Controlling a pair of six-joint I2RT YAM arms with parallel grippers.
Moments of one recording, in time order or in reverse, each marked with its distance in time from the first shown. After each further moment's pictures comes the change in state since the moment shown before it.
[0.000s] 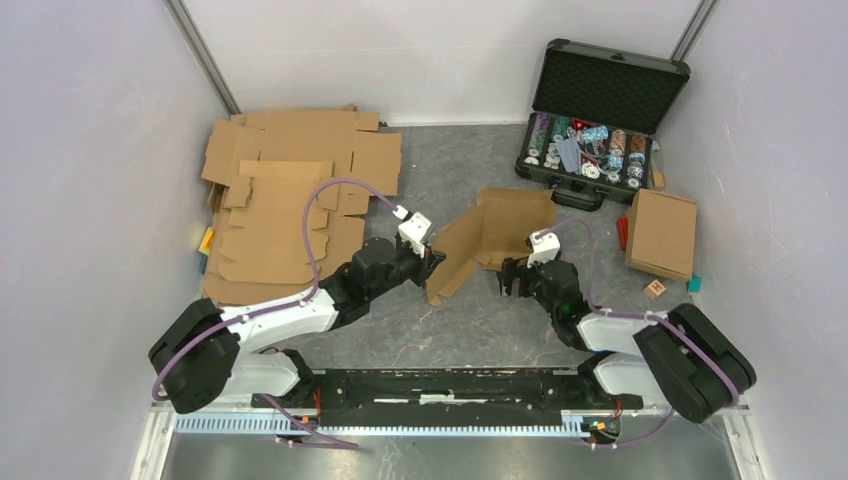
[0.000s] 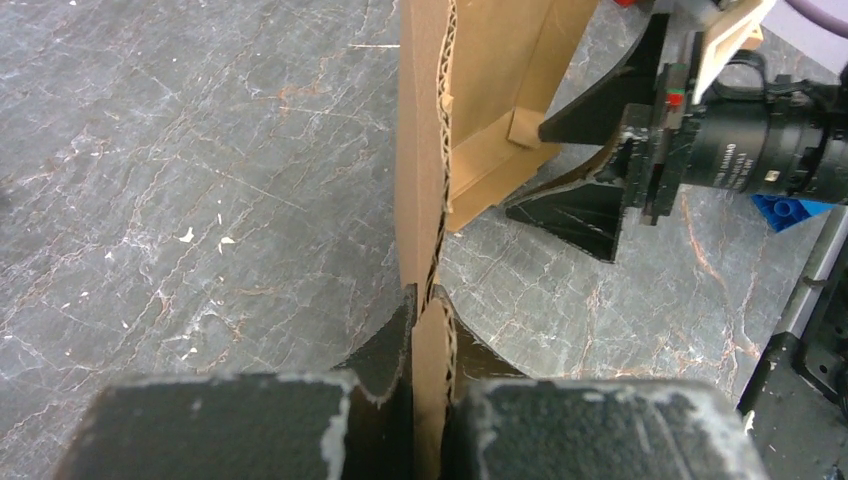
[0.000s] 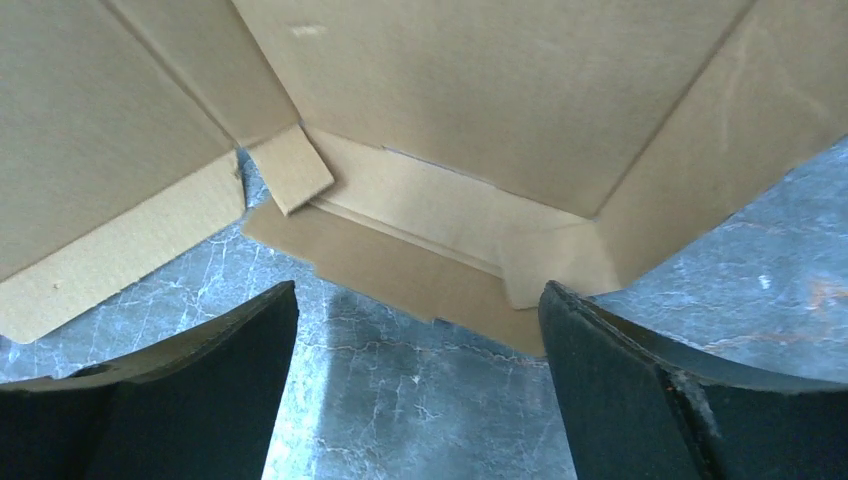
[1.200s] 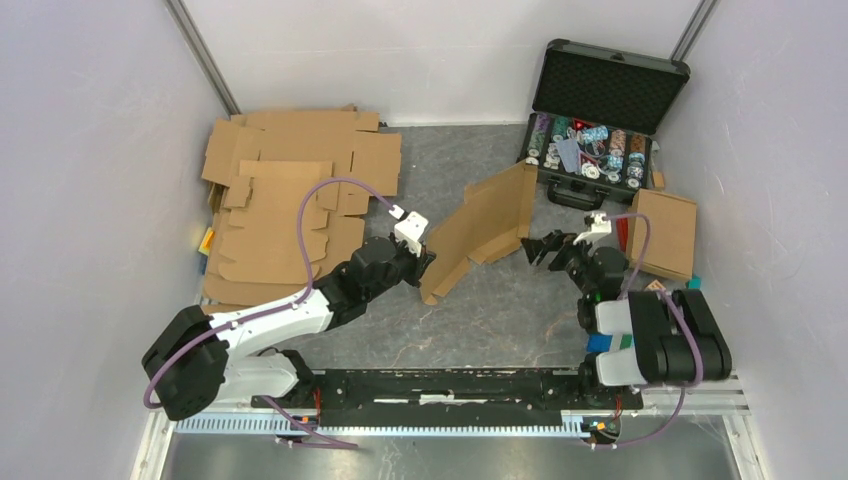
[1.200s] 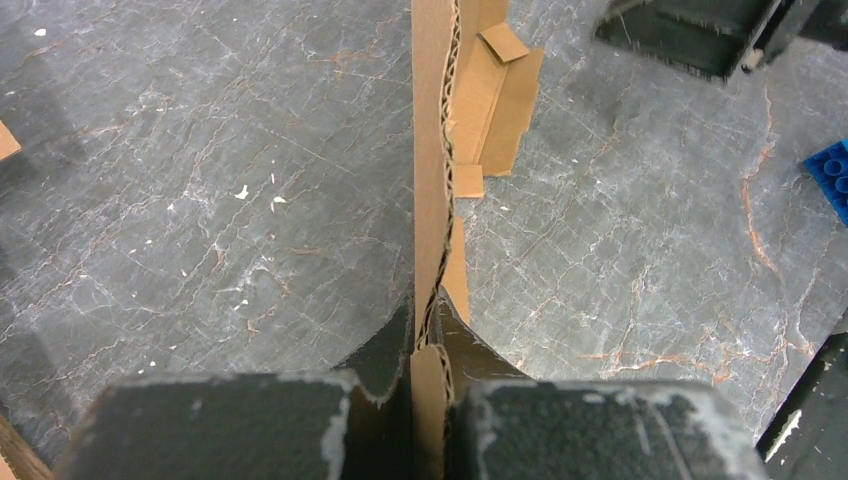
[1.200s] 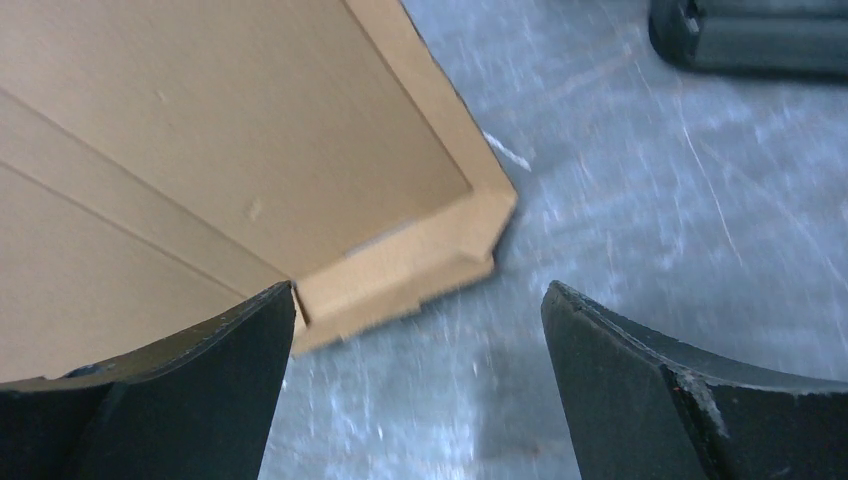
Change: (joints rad) left arm -0.001 -0.048 0.025 -0.149 -0.105 0.018; right arm -0.475 0.059 -0.037 0.332 -0.485 0.203
